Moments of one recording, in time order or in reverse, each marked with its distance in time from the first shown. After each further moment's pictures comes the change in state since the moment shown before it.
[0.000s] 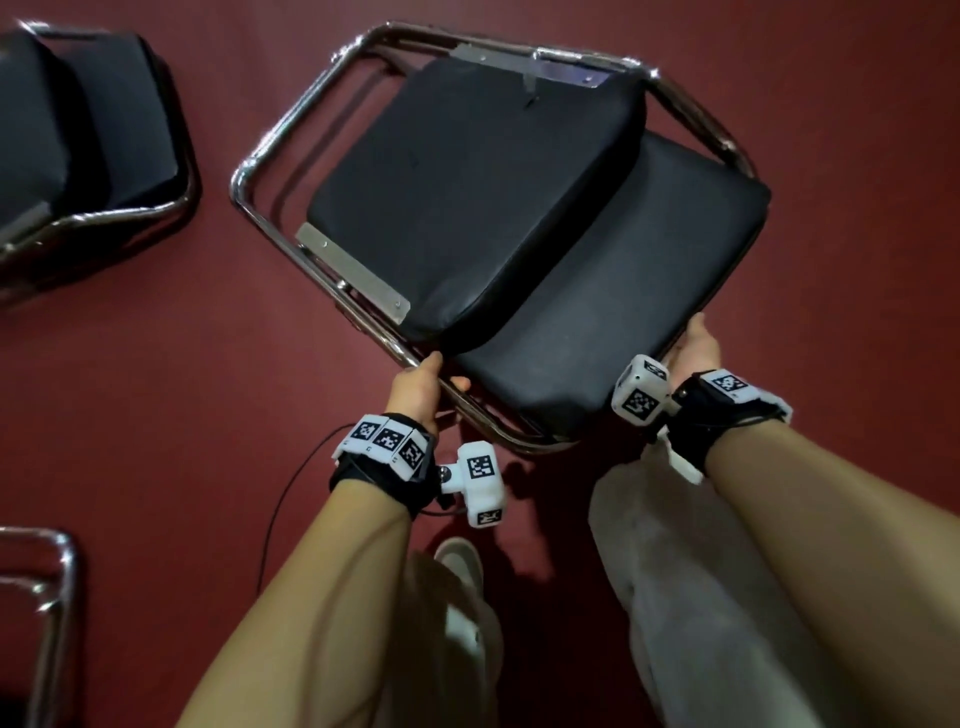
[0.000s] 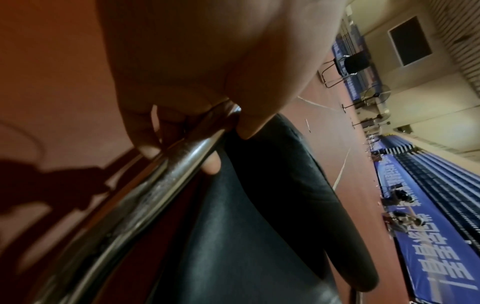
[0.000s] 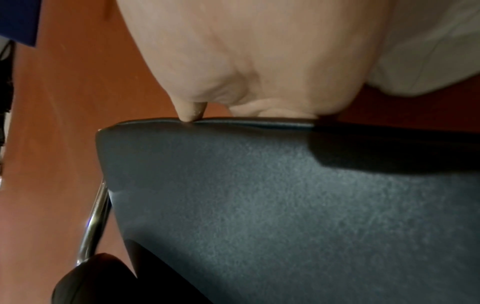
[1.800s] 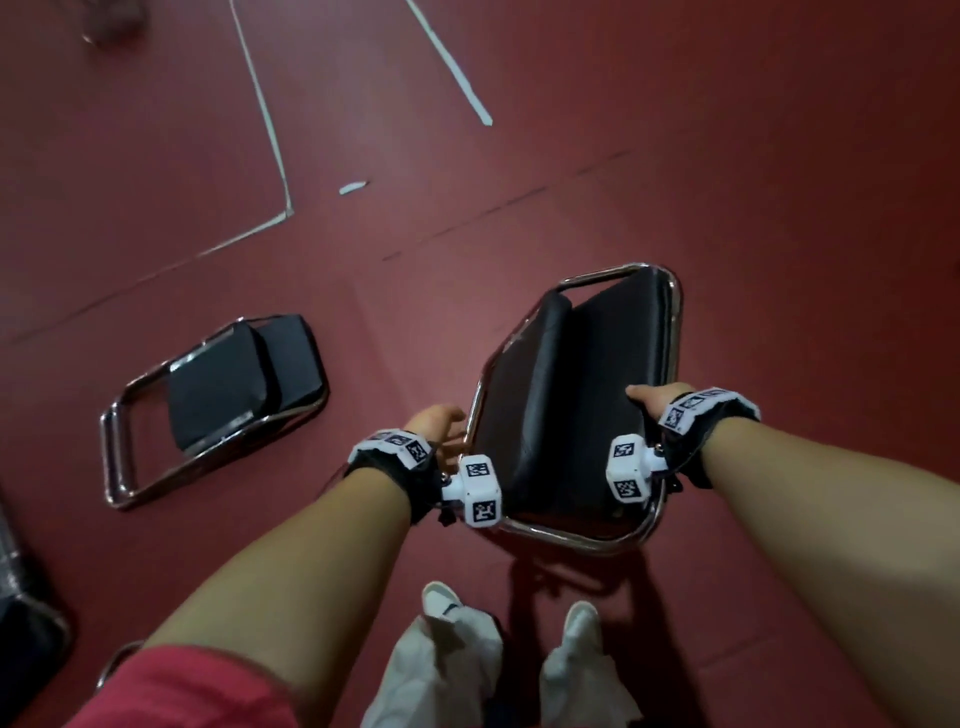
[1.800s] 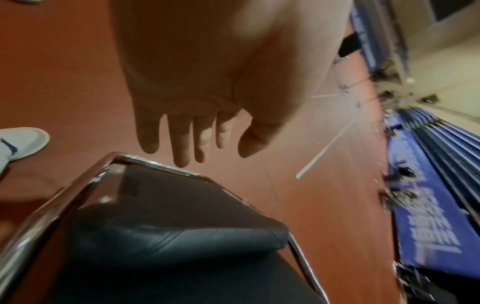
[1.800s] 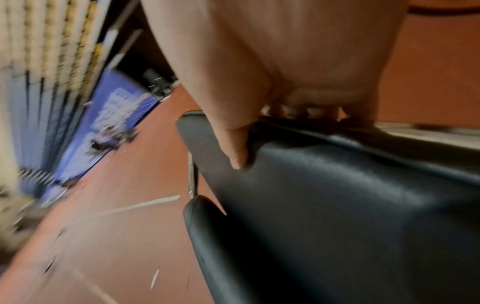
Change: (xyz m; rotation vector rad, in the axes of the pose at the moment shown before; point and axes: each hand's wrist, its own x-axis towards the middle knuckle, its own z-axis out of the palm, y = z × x) left_hand -0.446 0.262 -0.082 0.097 -0.145 -0.064; right_hand -0.407 -0.192 0.049 -1.186 0.064 -0.239
